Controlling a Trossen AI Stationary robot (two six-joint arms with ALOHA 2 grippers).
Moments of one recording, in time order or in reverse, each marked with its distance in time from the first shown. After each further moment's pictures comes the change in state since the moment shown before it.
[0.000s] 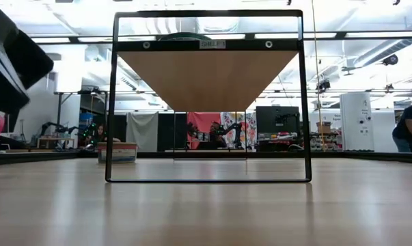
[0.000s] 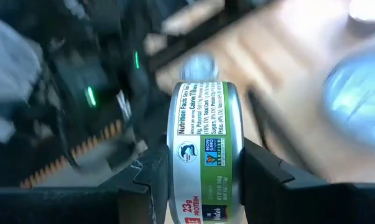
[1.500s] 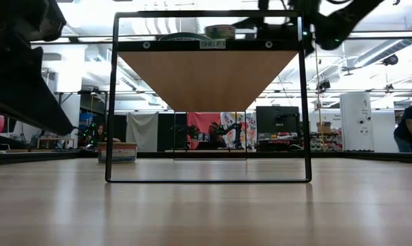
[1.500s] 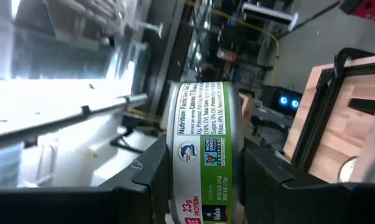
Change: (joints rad) left arm 0.039 -0.055 0.000 -0.596 -0.194 -0.727; right arm -1.112 -0.349 -0.808 1.309 -0.827 0.532
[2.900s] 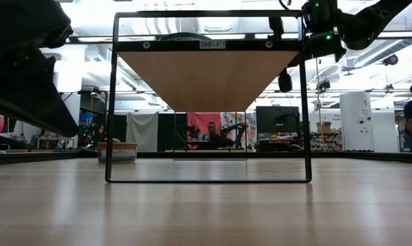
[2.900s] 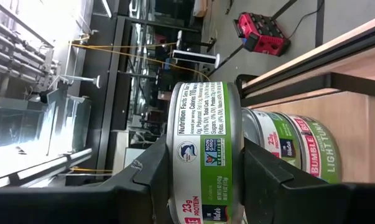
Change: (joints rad) left arm 0.032 0.000 0.000 -0.060 0.000 -0.097; right arm 0.016 -0.211 -0.245 -0.233 0.281 0.017
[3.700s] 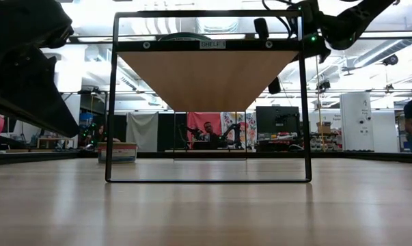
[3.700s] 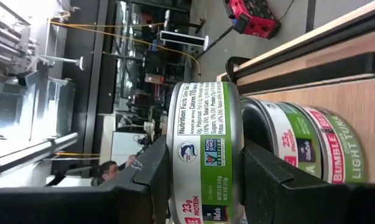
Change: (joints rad) left arm 0.003 0.000 0.000 0.001 0.000 0.000; right arm 0.020 0.127 0.122 -0.066 -0.049 -0.031
